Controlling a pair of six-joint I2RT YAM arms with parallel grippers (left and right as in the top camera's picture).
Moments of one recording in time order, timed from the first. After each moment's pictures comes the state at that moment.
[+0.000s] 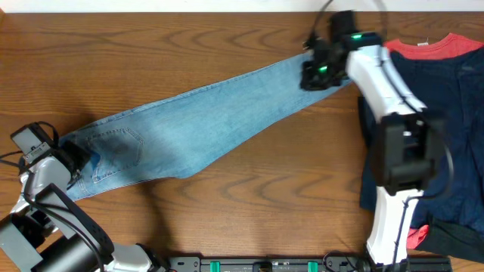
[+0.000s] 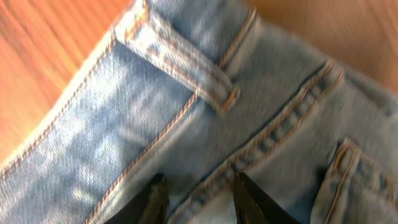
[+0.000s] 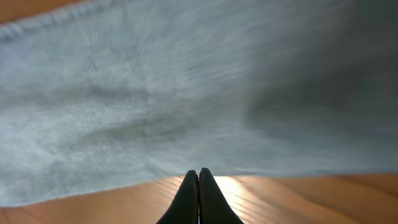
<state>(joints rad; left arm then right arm) 0.70 1.65 0.84 -0.29 0.00 -0.29 0.19 2.22 1.84 -0.95 -0.36 0.05</state>
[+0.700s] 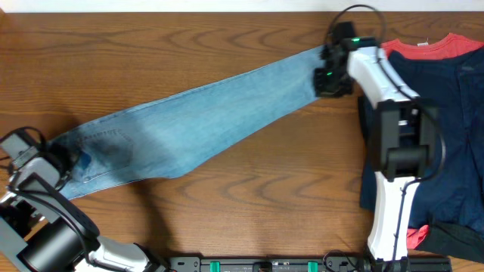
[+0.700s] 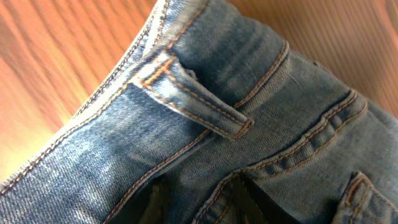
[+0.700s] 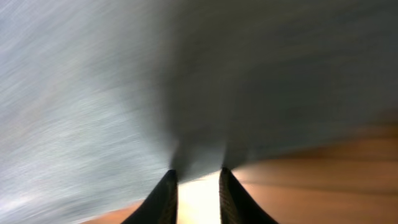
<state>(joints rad) 0.80 1.77 0.89 -0.21 0.06 -0.29 0.08 2.33 1.88 -0.97 -0.15 0.18</state>
